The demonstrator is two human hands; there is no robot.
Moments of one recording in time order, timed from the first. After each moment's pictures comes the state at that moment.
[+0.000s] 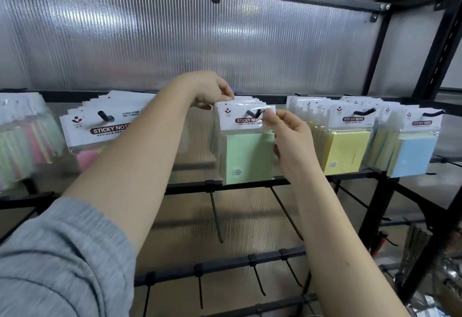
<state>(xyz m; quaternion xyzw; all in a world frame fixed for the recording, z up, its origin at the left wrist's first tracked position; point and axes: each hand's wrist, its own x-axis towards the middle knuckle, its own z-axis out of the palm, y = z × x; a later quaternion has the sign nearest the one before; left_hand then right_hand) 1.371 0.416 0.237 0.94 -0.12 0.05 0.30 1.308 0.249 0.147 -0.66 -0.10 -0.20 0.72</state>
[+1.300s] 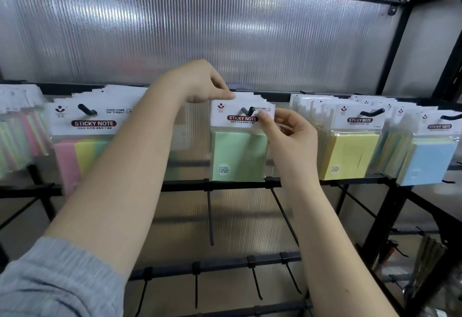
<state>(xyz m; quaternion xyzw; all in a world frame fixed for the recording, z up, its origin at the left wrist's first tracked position) 1.337 0.410 0.239 0.96 -0.11 0.15 0.21 1.301 0.246 0.142 -0.66 -0.11 -0.29 0.68</state>
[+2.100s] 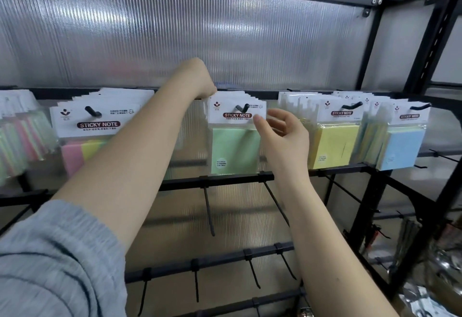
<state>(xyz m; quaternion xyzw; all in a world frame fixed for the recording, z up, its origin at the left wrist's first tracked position) 1.365 0.404 0.237 0.96 -0.01 0.20 0.20 1.289 0.248 0.135 -0.68 -0.06 -0.31 0.66</state>
